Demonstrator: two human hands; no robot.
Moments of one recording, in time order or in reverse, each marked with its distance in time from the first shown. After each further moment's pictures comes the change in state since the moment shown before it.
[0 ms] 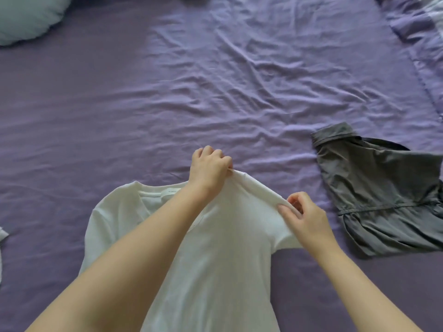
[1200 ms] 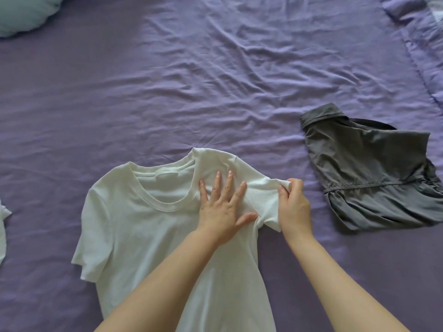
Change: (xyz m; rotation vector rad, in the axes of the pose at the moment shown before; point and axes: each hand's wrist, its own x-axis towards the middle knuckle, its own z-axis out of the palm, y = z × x) left_hand -0.103 0.072 0.065 0.039 -0.245 -0.036; right_hand -0.016 0.014 0.020 0.106 0.153 0.102
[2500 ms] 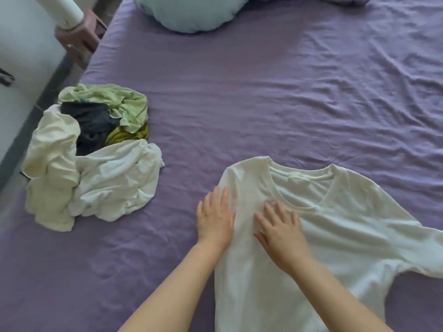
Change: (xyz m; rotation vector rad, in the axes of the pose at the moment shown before) left_hand -0.158 -0.199 -0.008 -0.225 0.136 -0.682; right_hand -0.127 -0.110 0.174 -0.853 -0.603 -0.889
